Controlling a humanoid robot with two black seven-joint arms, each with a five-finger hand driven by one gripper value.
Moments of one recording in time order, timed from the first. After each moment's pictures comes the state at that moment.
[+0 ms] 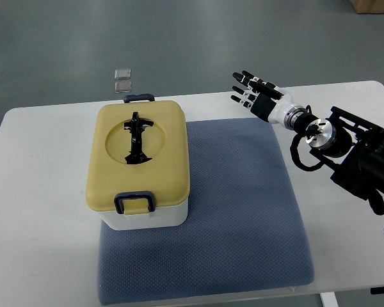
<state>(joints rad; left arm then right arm) 0.06 0.00 -0.09 -0.07 0.02 -0.20 0.11 0.91 -0.18 0.49 0.63 0.33 0.12 0.06</state>
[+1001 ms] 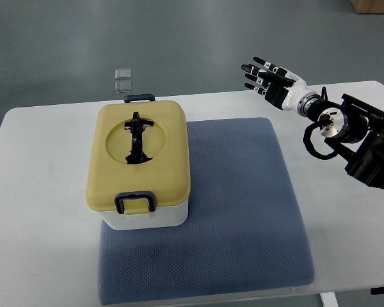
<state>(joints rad) 0.06 0.00 -0.09 -0.08 0.02 -0.20 0.11 0.95 -0.24 0.50 0.63 0.16 0.13 0.07</state>
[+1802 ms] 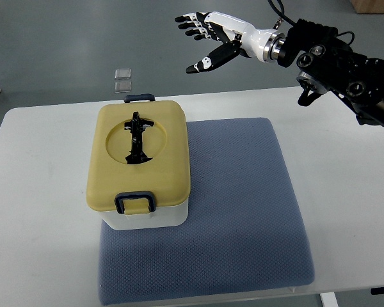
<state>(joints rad) 0.06 0.00 -0.09 -0.08 0.02 -0.20 0.11 1.27 -0.23 0.37 0.75 -0.88 0.27 0.24</state>
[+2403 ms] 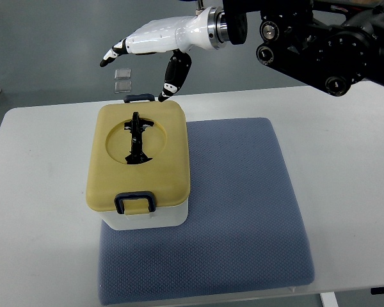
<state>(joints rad) 0.06 0.00 -0.09 -0.08 0.02 -0.20 0.11 1.56 -0.22 0.18 1.01 -1.51 0.38 0.36</state>
